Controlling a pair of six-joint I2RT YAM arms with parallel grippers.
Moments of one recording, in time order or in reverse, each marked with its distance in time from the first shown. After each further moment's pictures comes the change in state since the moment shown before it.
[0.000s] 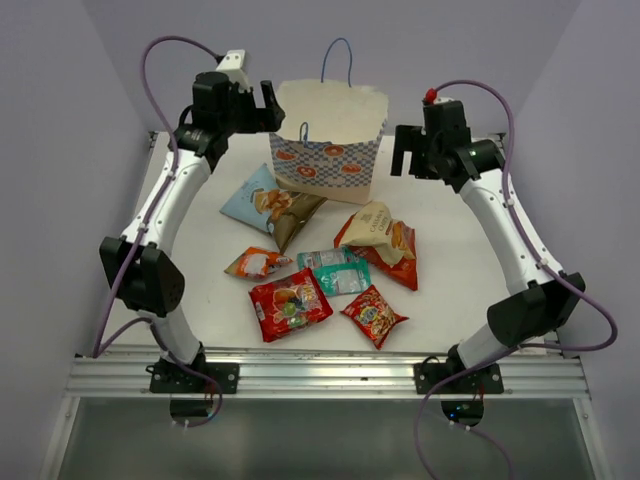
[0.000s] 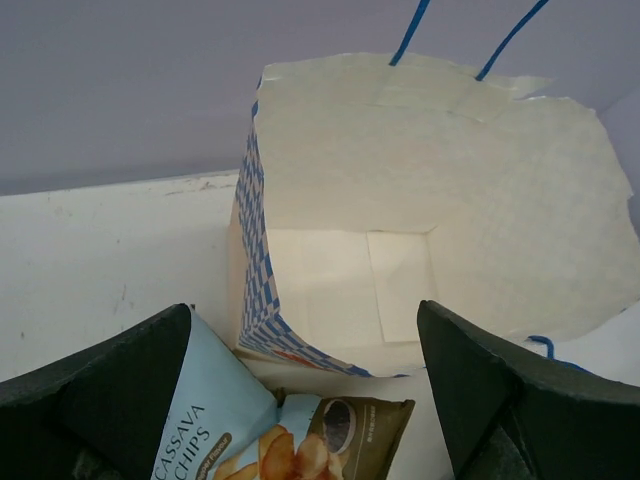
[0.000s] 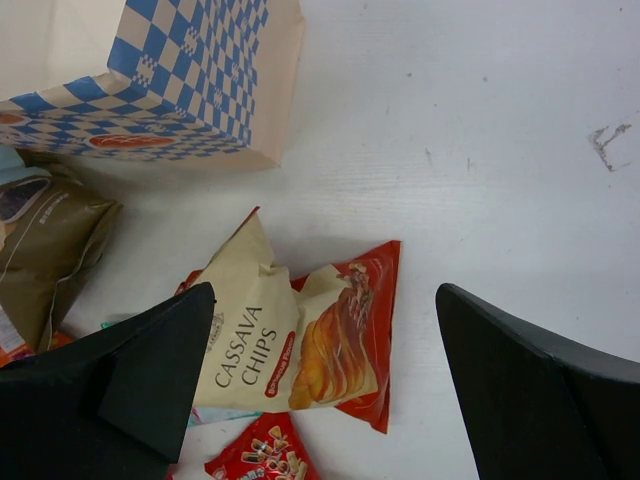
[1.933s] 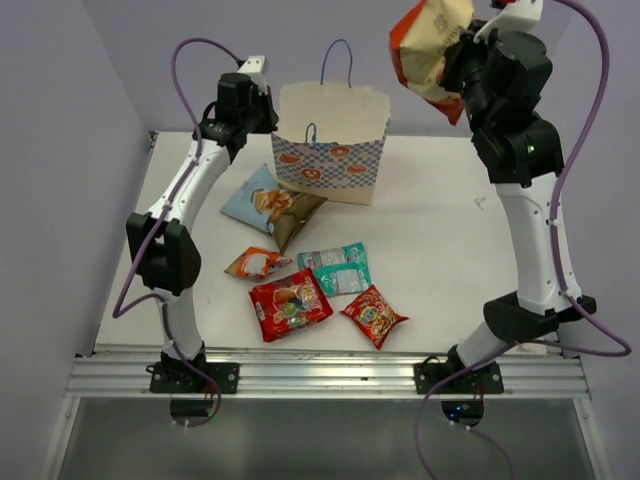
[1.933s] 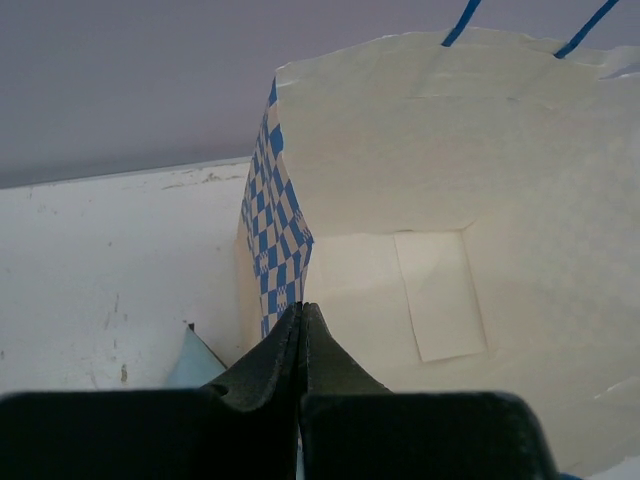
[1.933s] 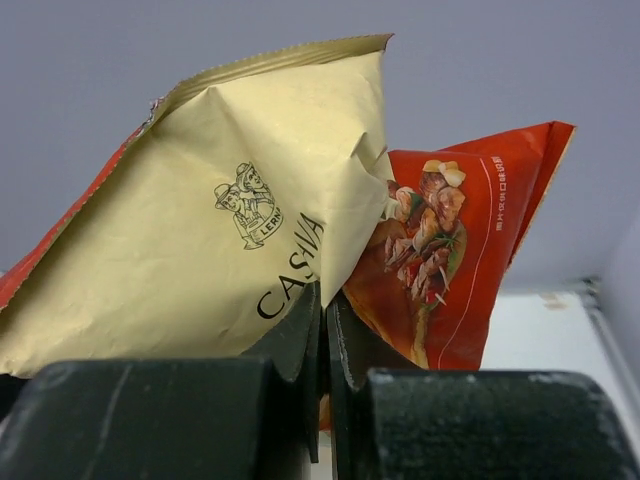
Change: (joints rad) left arm -0.025 0.214 0.129 0.002 -0.047 0.029; right arm 0.052 0.012 0.521 0.206 0.207 -0.154
